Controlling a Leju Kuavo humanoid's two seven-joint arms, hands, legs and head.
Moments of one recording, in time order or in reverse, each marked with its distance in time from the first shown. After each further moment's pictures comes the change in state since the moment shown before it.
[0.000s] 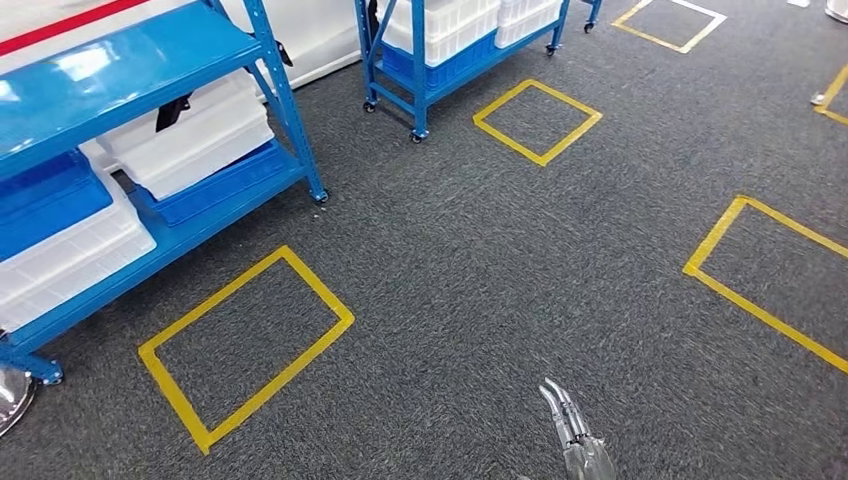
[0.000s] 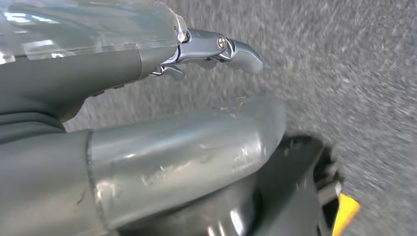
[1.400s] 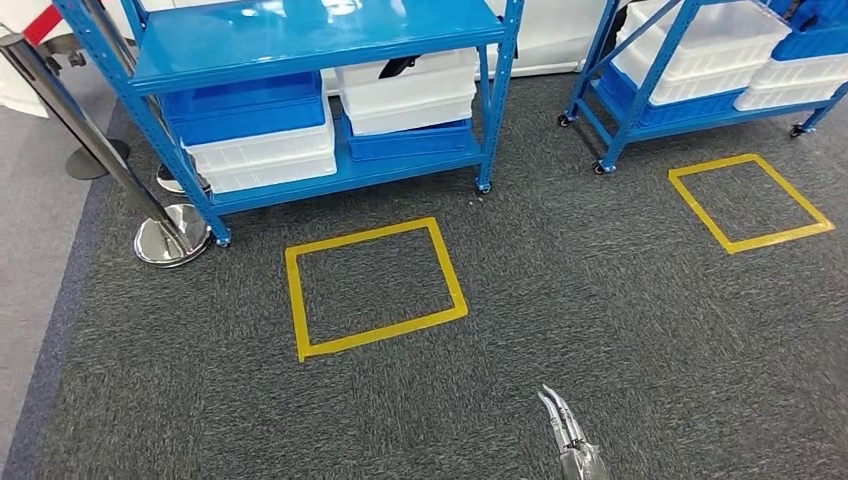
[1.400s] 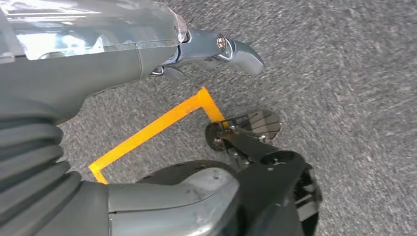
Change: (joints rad) left arm 0.005 0.011 0.012 0.008 0.076 -0.005 0.009; right arm -0.005 0.009 0.016 0.042 -0.069 0.005 -0.015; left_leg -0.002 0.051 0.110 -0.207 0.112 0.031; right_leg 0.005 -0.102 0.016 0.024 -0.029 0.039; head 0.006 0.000
